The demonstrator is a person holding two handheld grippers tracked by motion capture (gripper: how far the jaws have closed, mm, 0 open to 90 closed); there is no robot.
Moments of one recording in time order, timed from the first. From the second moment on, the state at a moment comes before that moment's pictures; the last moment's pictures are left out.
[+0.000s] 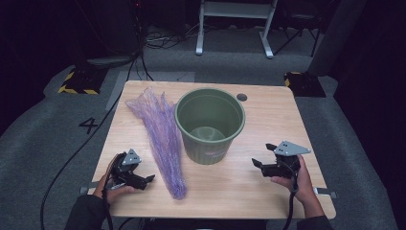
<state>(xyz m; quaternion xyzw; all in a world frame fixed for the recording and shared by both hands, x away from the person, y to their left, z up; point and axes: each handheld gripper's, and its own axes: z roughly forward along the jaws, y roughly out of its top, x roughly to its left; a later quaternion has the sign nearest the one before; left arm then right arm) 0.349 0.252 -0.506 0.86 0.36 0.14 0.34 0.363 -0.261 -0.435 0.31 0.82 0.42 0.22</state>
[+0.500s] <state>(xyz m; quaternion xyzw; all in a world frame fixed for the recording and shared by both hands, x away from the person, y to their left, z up) 0.348 0.251 -0.506 0.85 0.37 0.14 0.34 0.372 -0.232 -0.376 0.25 0.82 0.46 0.23</state>
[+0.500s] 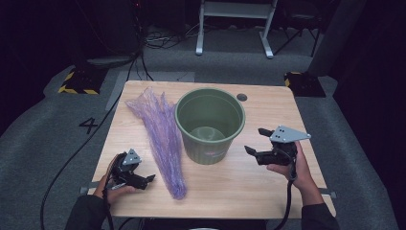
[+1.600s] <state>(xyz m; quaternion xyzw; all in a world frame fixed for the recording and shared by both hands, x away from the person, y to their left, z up) 0.349 0.250 -0.506 0.86 0.36 0.14 0.34 0.380 -0.158 -0.335 0.15 0.86 0.45 0.19</state>
